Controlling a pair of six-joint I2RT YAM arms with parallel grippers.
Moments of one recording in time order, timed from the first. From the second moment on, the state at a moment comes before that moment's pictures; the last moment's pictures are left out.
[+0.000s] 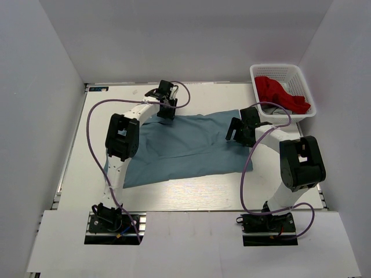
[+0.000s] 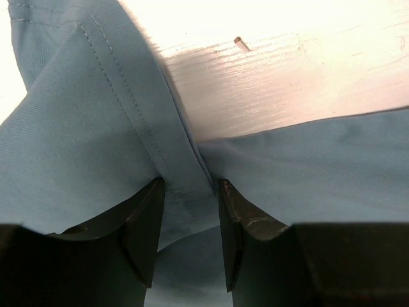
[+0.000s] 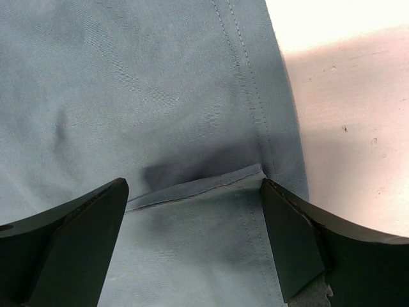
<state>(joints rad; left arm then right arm) -0.39 2.35 1.94 -0.59 -0.03 -0.11 0.25 1.69 0.97 -0.29 0.06 0.49</state>
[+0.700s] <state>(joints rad) -0.35 2.32 1.99 -0.61 -0.28 -0.12 0.24 1.69 0.97 -0.29 0.05 0.49</state>
